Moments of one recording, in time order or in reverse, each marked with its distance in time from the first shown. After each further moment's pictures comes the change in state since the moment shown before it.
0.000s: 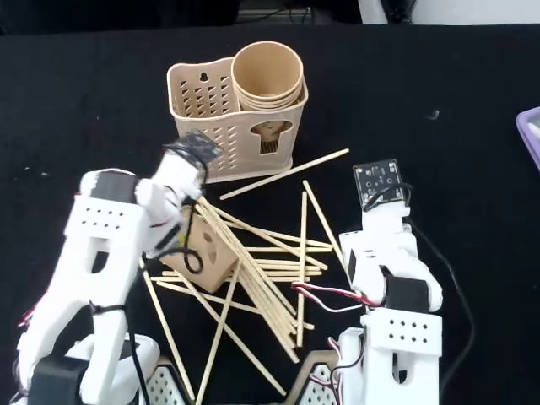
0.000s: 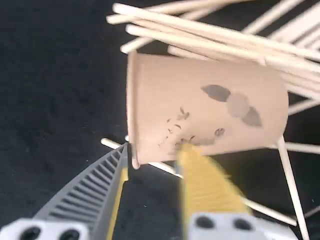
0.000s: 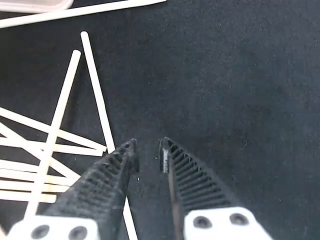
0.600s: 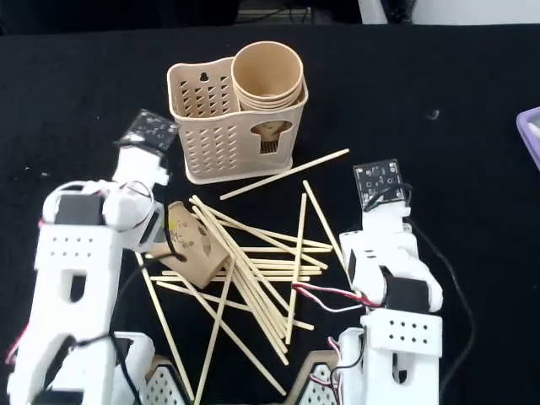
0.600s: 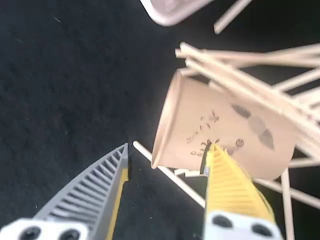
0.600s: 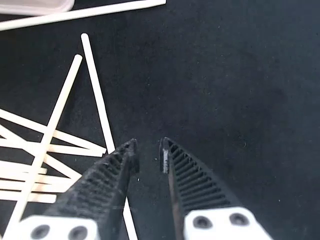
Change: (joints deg) left arm -8.4 -10.7 1.9 -4.1 7.3; right arm 0.0 -0.2 -0.1 0.2 0.0
